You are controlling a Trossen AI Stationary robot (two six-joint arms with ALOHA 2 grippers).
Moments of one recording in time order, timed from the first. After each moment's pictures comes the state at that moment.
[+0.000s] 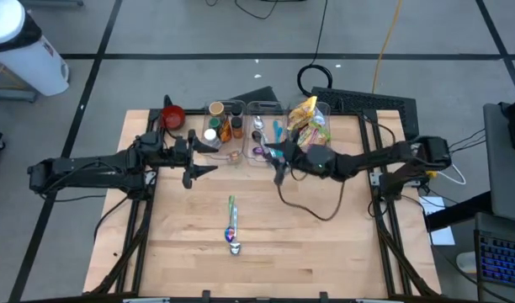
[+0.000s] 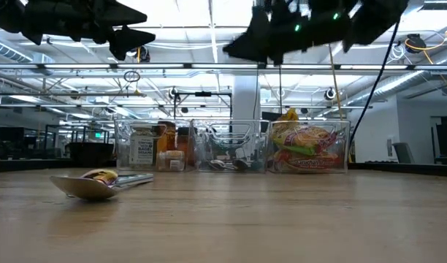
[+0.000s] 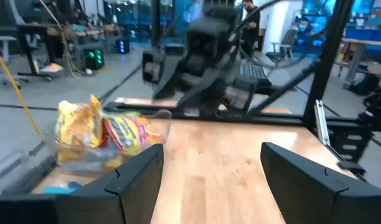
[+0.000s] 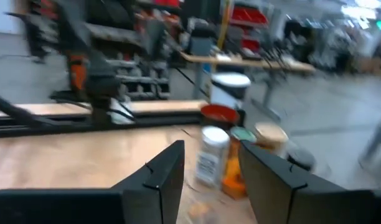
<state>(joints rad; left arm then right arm) 0.25 0.73 0.42 0.27 0.26 -0.03 -0.06 1.51 0.77 0.72 0.31 -0.08</state>
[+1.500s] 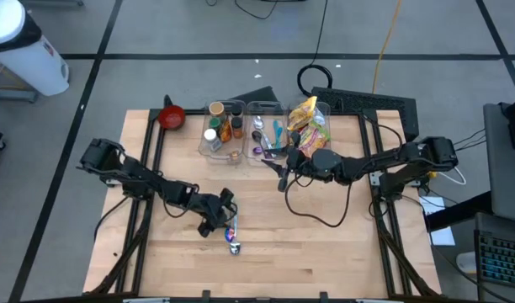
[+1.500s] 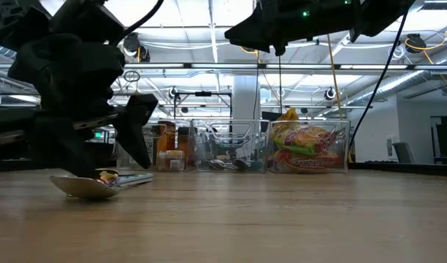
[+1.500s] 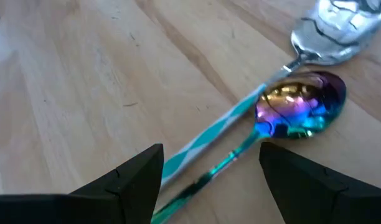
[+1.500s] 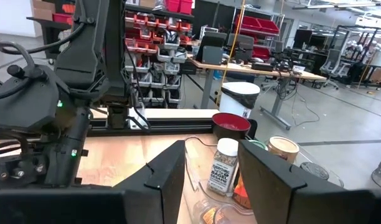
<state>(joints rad) -0.28 1.60 0.50 0.29 0.02 0.47 0.01 1.46 0.77 0.69 0.31 -0.12</state>
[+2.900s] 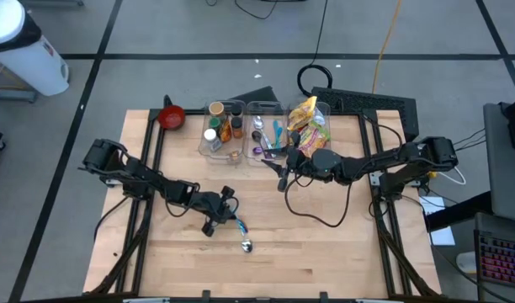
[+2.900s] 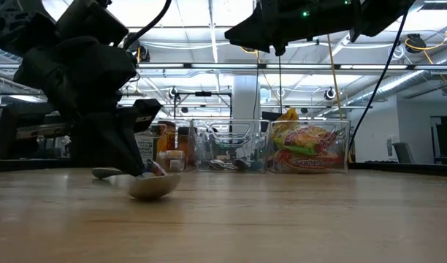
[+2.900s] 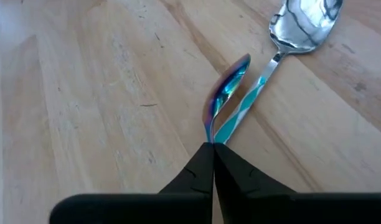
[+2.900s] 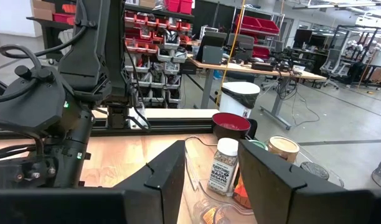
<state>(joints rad) -0.26 1.61 0.50 0.38 0.02 0.35 0.01 1.46 0.77 0.69 0.31 -0.12</state>
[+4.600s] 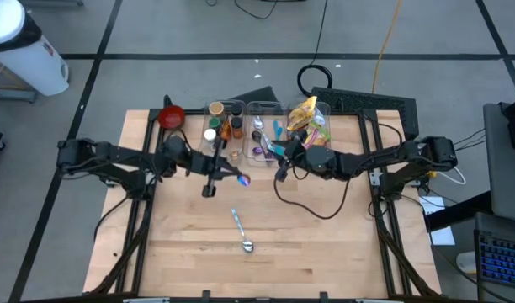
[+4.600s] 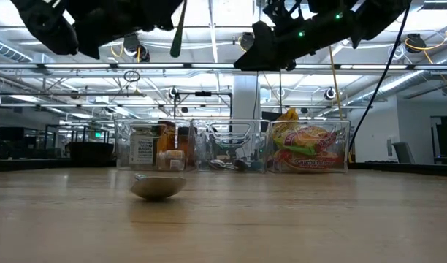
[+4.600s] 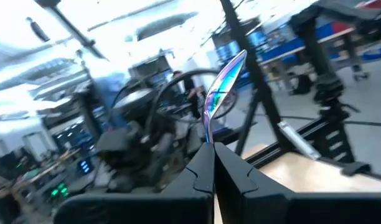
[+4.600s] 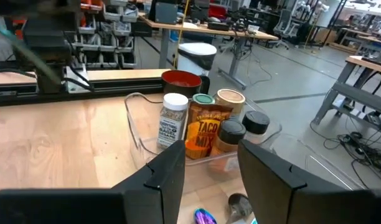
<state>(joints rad) 0.16 1.28 0.50 1.06 0.53 0.33 -0.05 1.46 0.77 0.53 0.47 -0.06</state>
